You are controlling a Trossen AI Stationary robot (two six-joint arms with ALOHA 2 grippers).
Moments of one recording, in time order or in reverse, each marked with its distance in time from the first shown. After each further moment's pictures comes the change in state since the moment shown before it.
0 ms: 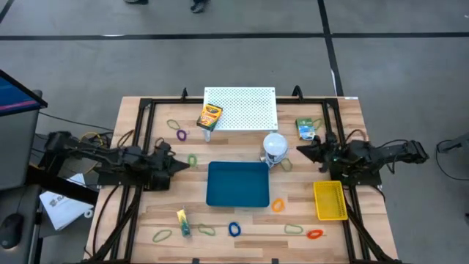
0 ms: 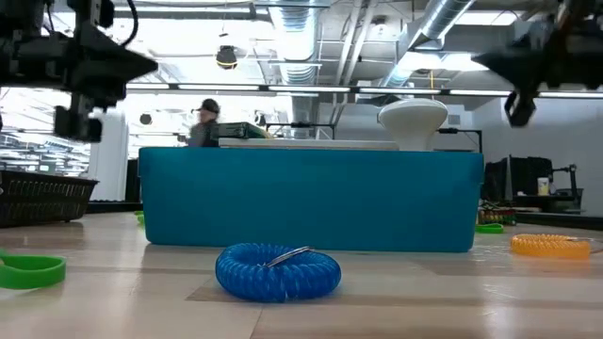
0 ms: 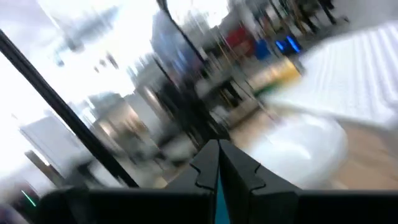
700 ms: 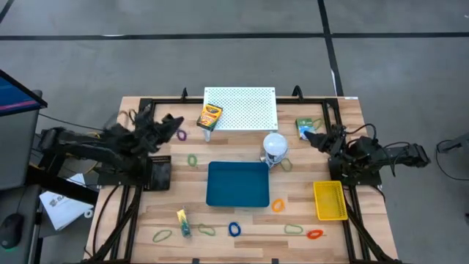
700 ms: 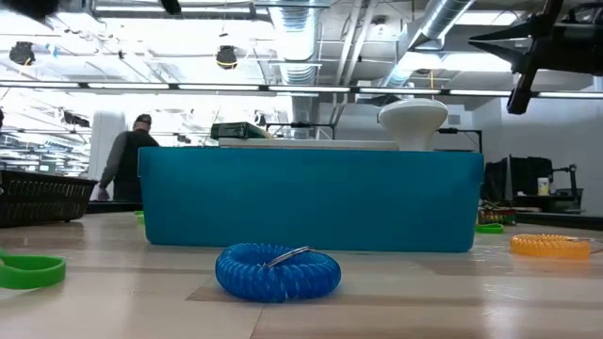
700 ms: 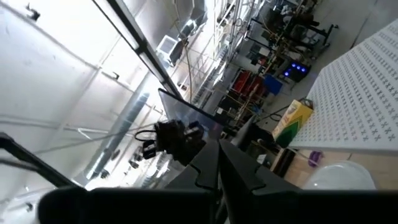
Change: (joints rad) left arm 0.159 0.336 0.494 0.428 -0.104 0.969; right arm -0.068 0.000 0.002 0.173 0.121 0.349
